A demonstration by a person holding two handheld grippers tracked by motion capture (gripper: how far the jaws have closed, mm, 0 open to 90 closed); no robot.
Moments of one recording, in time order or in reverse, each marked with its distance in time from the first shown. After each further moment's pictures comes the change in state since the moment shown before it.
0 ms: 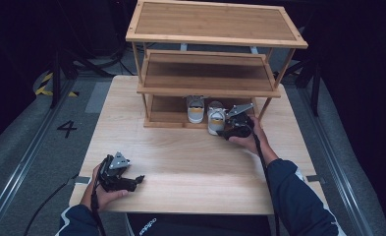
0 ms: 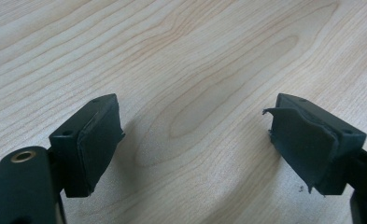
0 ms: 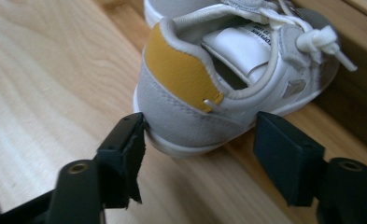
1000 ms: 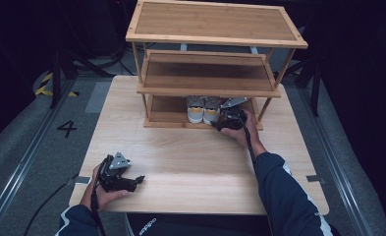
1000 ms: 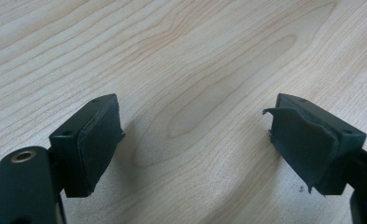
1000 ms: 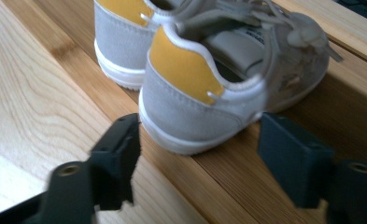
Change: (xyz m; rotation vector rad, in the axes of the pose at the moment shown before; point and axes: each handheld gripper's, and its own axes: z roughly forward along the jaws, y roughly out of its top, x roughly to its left) left arm 0.000 0.000 0.000 0.003 -0.004 0.007; right arm -0.009 0.020 0.028 -0.056 -0.094 0.066
